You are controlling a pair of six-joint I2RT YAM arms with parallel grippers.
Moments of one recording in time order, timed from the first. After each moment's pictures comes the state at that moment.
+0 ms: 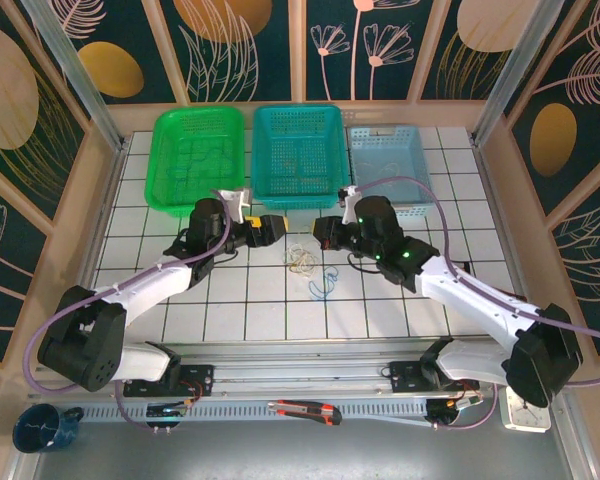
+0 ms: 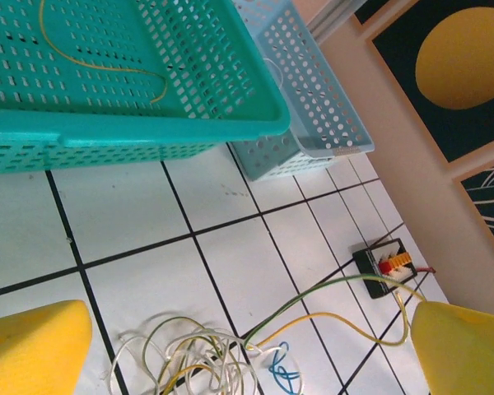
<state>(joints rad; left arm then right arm) -0.46 1.36 0.66 0.30 0.44 -0.61 0.73 1.18 0.85 -0.09 -0.17 0.68</state>
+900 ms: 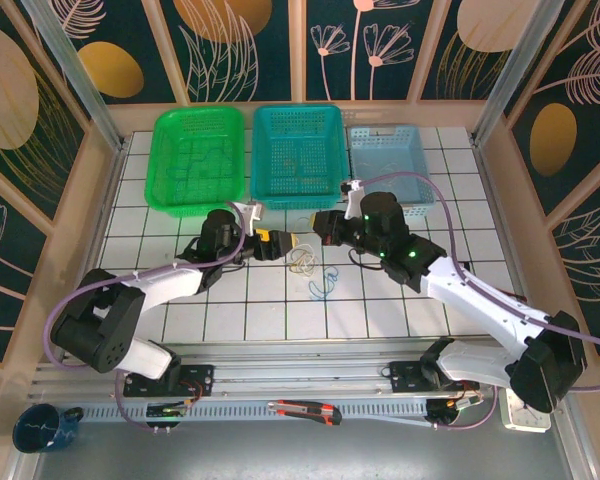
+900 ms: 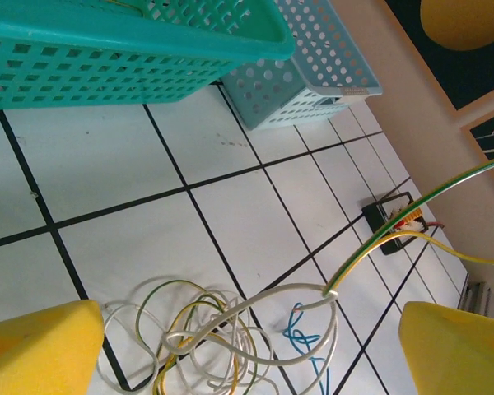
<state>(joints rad) -0.51 1.47 0.59 0.44 0.47 -0.57 0.73 1.15 0.88 -0.09 -0.18 0.68</state>
